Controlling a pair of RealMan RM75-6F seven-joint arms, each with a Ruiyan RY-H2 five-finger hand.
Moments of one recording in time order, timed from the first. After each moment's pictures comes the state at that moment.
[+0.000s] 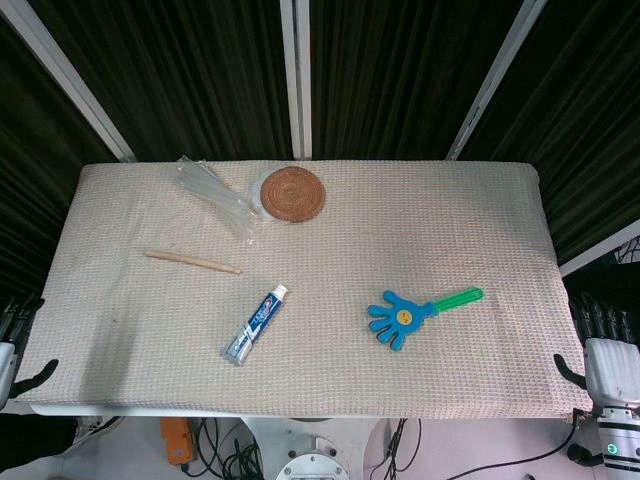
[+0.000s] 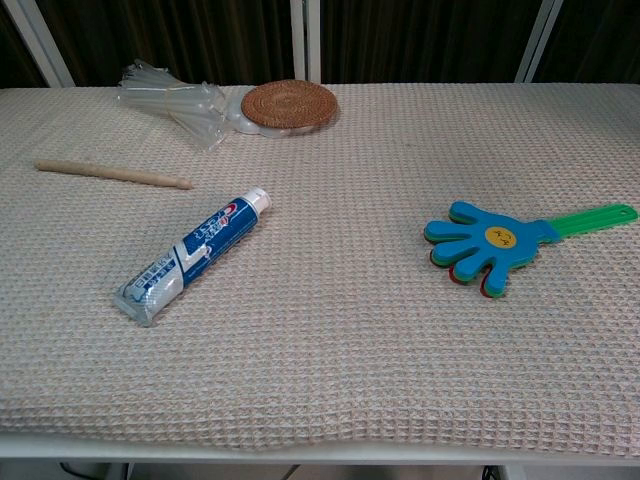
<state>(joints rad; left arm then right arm) -0.02 -1.08 -0.01 -1.47 1.58 1.59 -0.11 0.03 -1.25 0.05 -1.42 -1.42 1.49 -0.05</state>
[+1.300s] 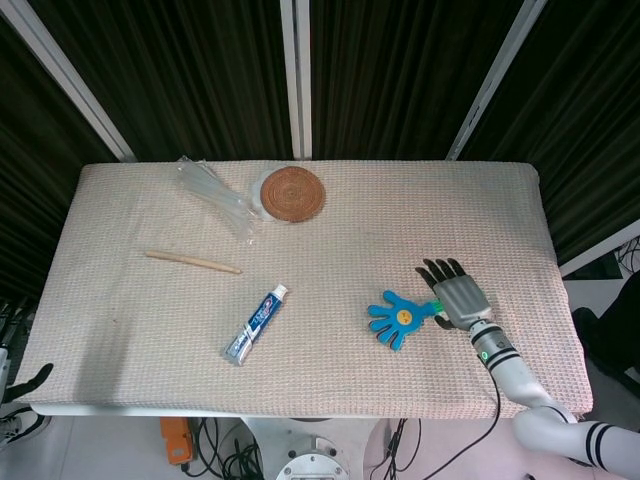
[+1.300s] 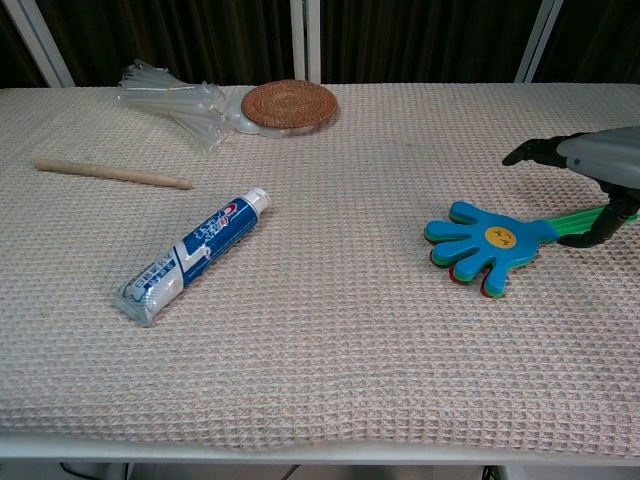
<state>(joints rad) 0.00 -1.09 -0.01 -1.44 1.57 1.61 -0.14 0.55 -1.37 0.15 -1.53 -1.14 0.85 -0.46</state>
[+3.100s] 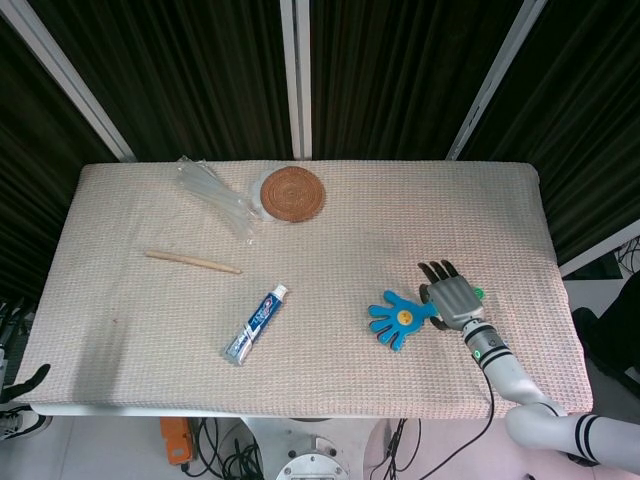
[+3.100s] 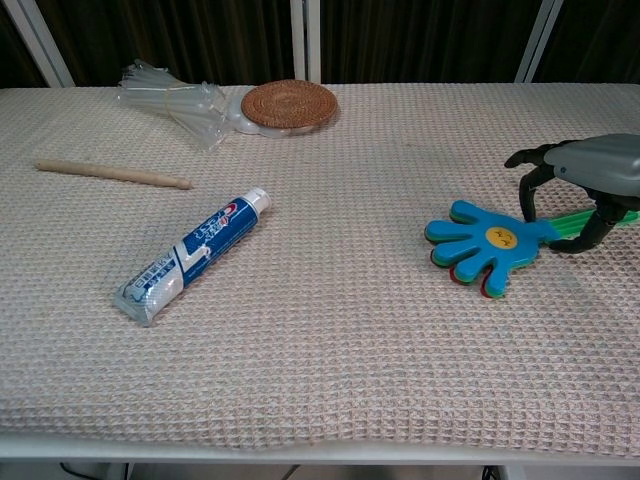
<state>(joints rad) 0.00 -1.09 -0.01 -1.43 1.57 1.60 -0.15 0.63 -1.37 0.07 -1.53 -1.08 0.89 -0.45</state>
